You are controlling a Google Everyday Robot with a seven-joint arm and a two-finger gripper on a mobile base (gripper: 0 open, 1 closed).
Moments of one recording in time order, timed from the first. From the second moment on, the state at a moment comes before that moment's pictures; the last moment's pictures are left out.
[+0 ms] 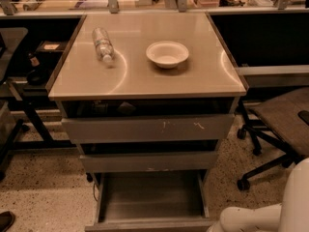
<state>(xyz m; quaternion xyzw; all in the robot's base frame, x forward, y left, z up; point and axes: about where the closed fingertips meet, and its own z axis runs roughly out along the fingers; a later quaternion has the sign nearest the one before) 0.304 -0.181 0.254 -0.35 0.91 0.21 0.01</state>
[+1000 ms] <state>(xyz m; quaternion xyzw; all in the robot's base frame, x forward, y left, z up) 0.331 -0.191 0.199 -0.28 0.93 0.22 0.03</state>
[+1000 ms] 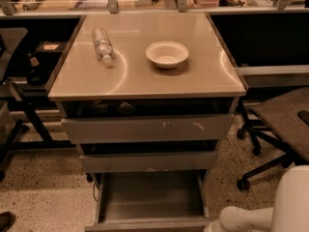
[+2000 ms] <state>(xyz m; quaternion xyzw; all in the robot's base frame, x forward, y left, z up) 0.391 -0.181 0.171 -0.24 0.94 0.23 0.07</state>
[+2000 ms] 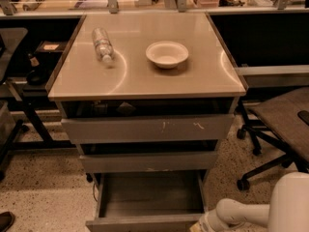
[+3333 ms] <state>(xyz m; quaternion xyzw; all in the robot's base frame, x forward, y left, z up) 0.472 -0.150 0.187 -0.23 0.93 0.24 0.15</state>
